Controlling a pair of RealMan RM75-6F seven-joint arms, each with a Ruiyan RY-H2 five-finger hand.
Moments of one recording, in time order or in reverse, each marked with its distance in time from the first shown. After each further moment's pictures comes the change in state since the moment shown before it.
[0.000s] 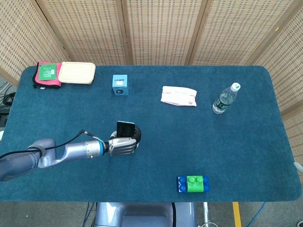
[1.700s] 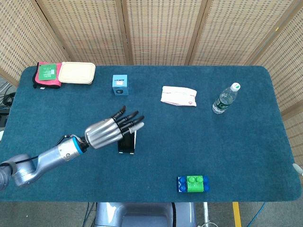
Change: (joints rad) left arm 0.278 0.211 -0.166 -0.296 -0.254 0.338 -0.208; right arm -0.016 0.016 -0.015 -0.023 -0.046 0.033 0.020
